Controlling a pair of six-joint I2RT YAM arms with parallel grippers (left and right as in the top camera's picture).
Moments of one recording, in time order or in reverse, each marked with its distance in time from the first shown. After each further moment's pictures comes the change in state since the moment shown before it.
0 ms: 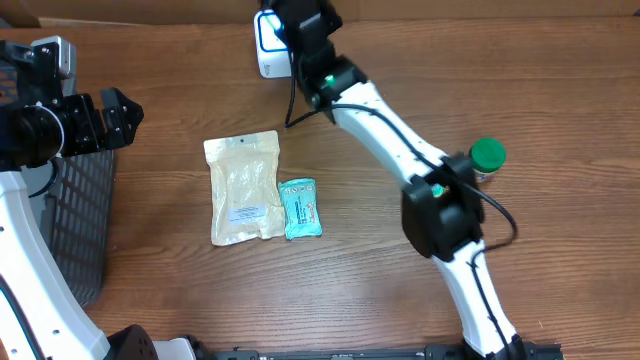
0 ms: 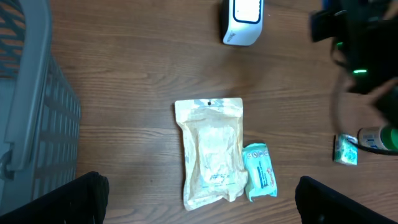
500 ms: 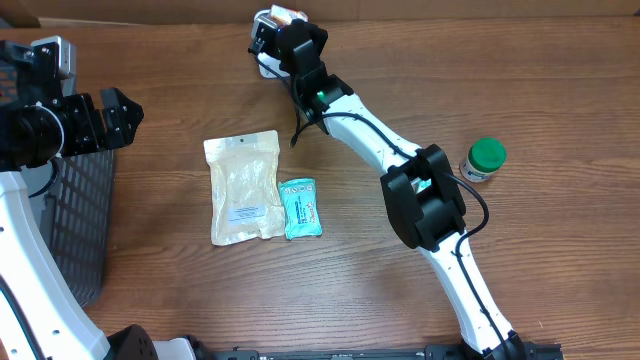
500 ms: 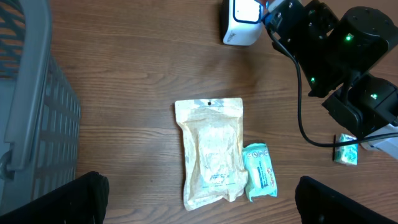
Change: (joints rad) left arm 0.000 0.000 0.000 0.000 0.000 0.000; right arm 0.000 0.115 0.000 0.042 -0.058 -0.373
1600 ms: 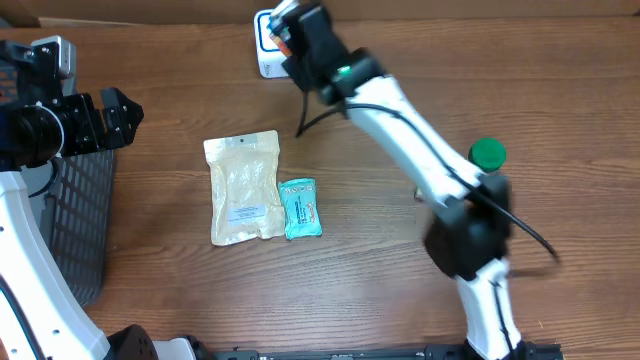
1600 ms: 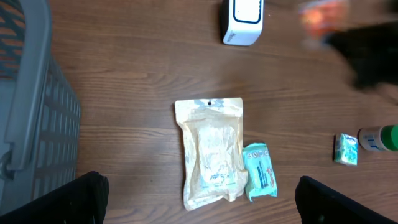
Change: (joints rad) left arm 0.000 0.000 0.000 0.000 0.000 0.000; right arm -0.003 -0.402 -0.006 -0.840 -0.271 0.857
